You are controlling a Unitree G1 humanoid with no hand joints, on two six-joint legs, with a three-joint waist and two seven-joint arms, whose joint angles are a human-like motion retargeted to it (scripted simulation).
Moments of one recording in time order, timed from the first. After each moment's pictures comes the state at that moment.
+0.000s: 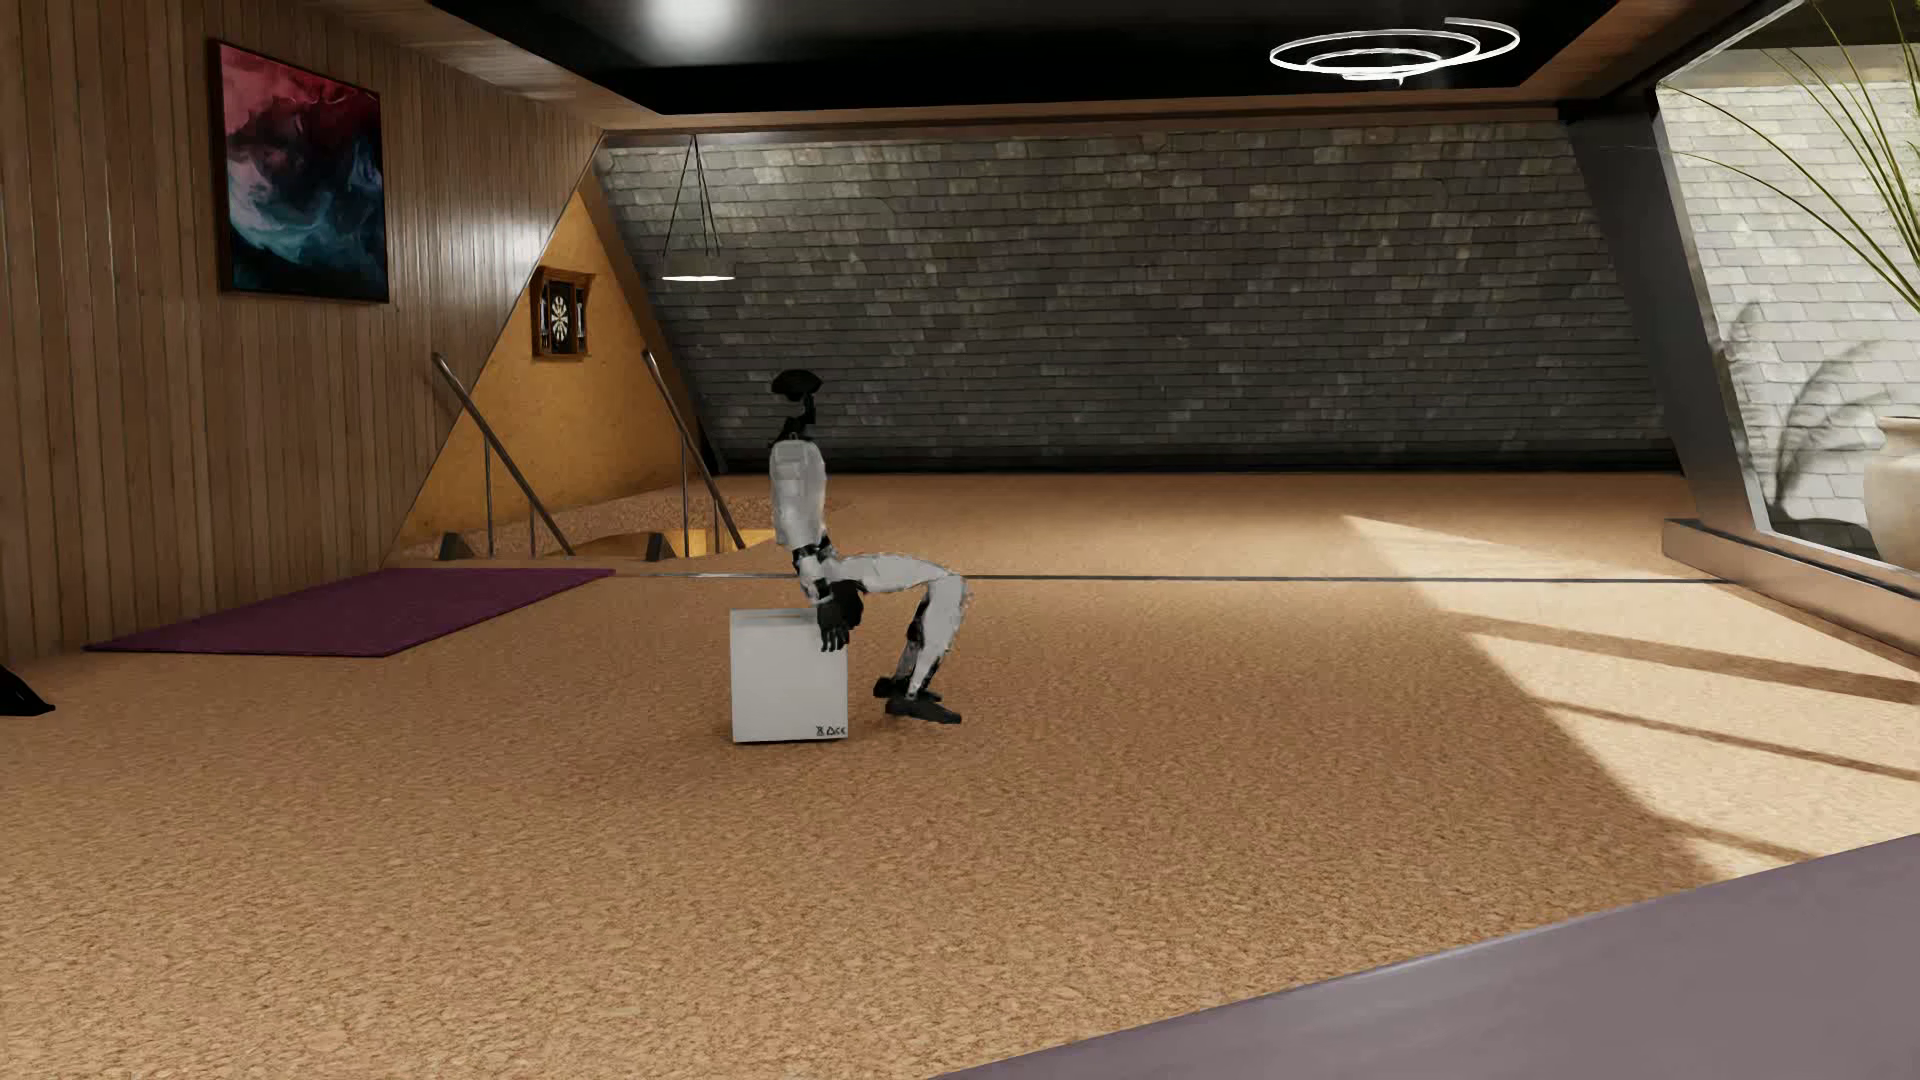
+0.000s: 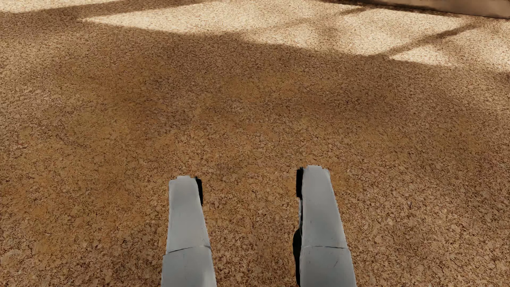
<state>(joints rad) -0.95 -1.04 -0.01 0.19 -0.10 -0.04 -0.19 0.12 0.54 1.96 1.95 0.03 0.01 -0.34 -0.20 0.39 -0.27 -0.13 0.14 -0.25 0.22 1.13 1.20 0.19 -0.22 -0.02 -0.08 -0.16 0.15</state>
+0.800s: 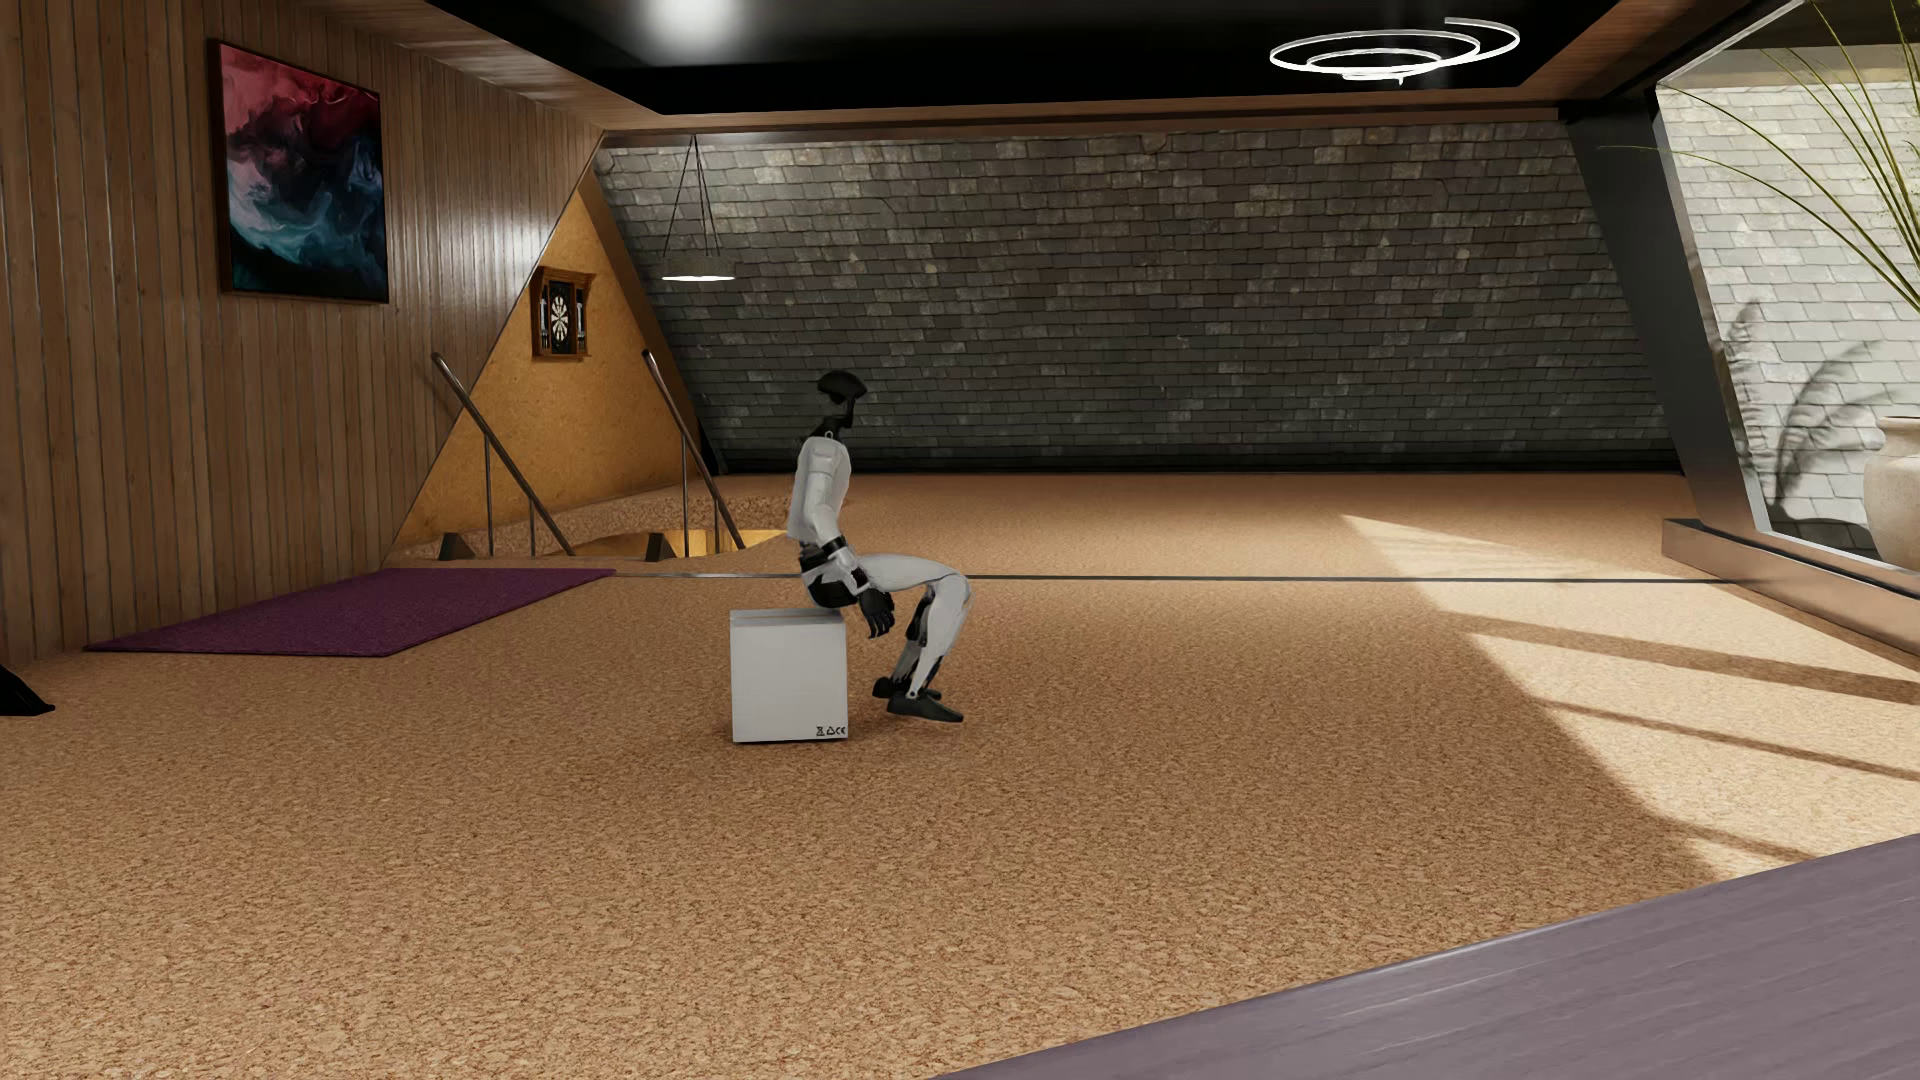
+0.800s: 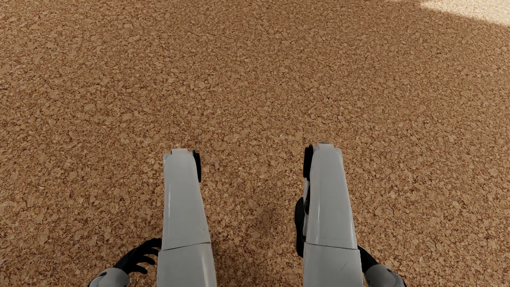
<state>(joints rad) -1.10 -1.17 0.00 0.16 -0.12 -0.05 -0.23 0.13 0.65 1.99 1.96 0.04 -0.07 -0.39 -0.23 0.50 -0.32 -0.12 0.17 -0.19 0.23 0.69 0.86 0.13 -0.13 -0.06 -0.10 -0.14 0.11</state>
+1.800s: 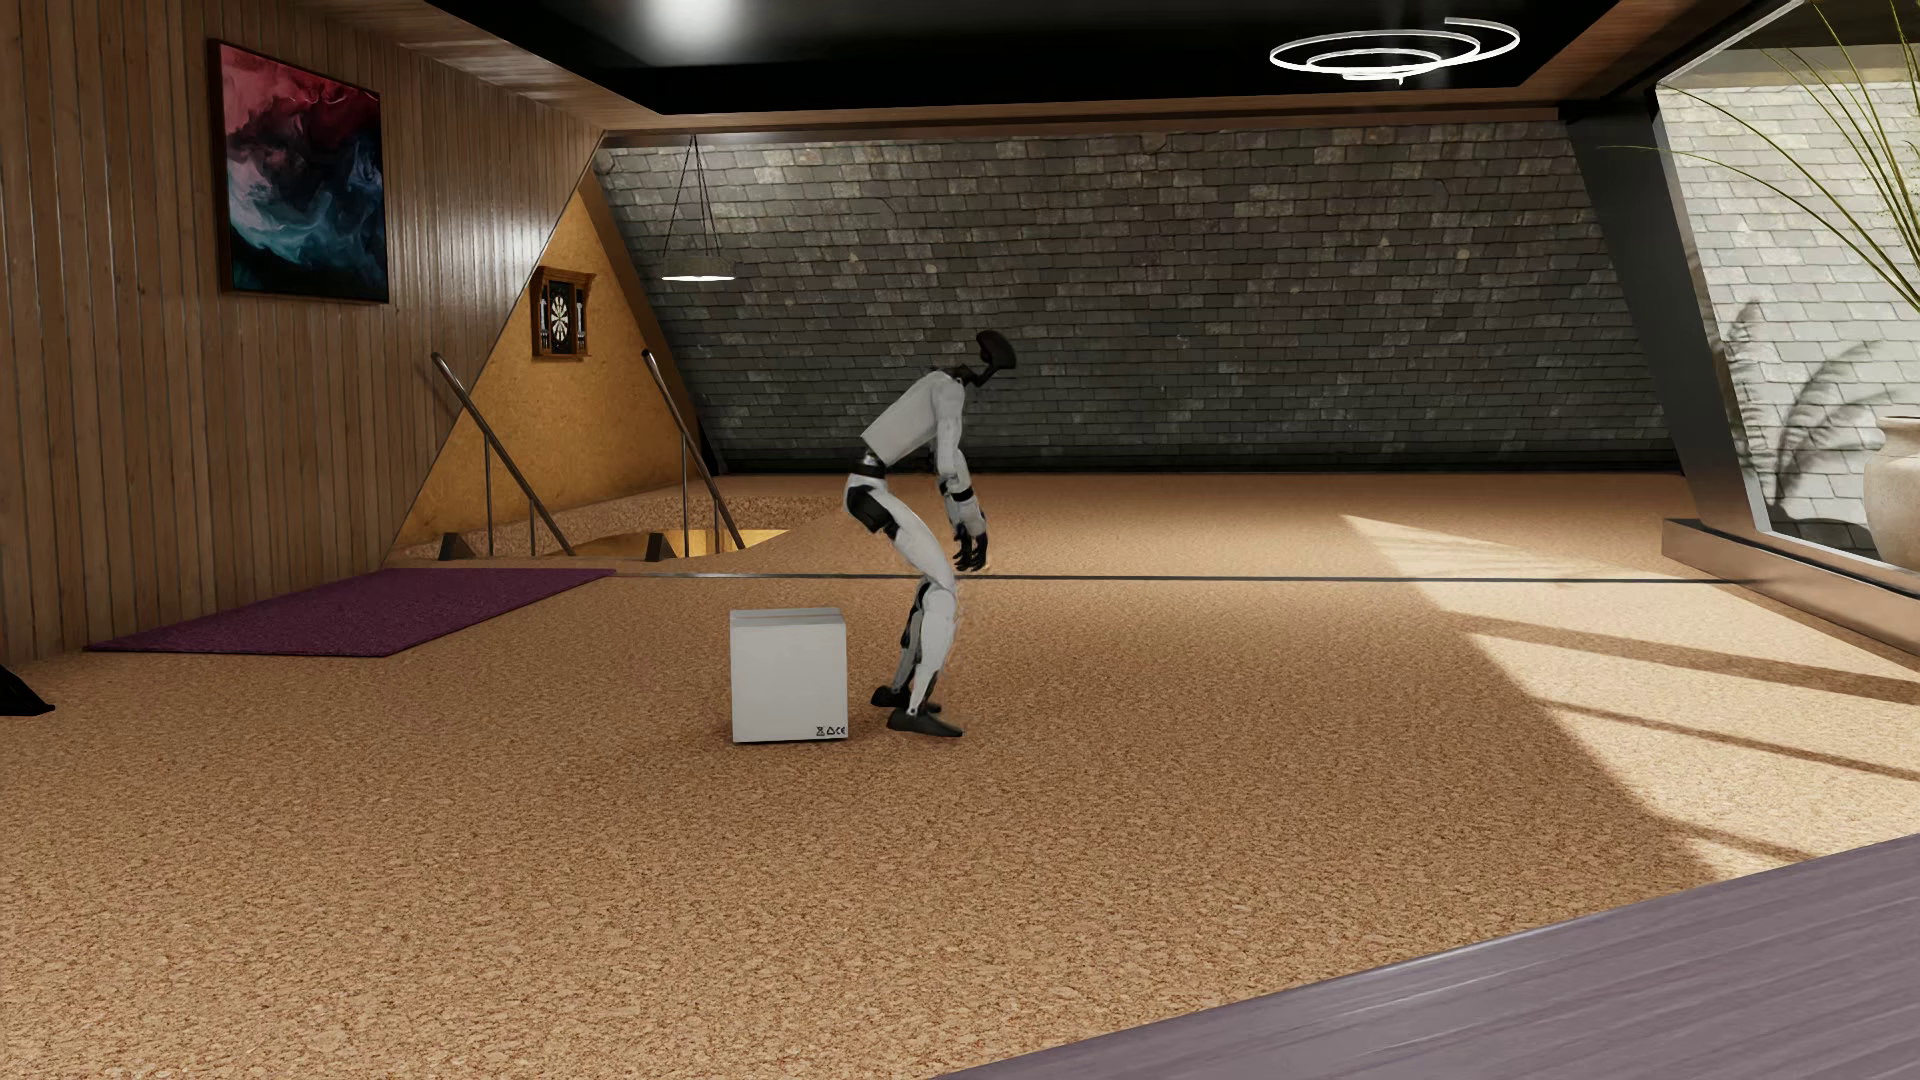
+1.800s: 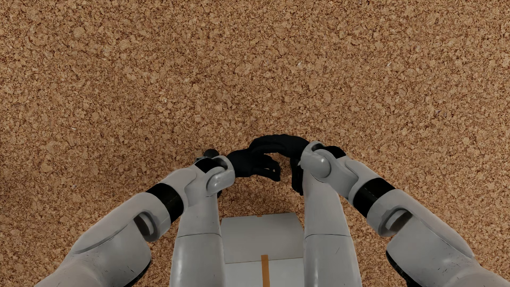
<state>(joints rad) -0.83 -0.84 0.00 0.12 -0.06 0.01 -0.07 0.03 0.69 0.99 0.91 -0.84 -0.83 -0.23 -0.12 0.37 -0.36 -0.08 0.13 -0.97 0.79 0.82 0.80 0.51 -0.37 -0.36 -0.32 -0.03 0.13</state>
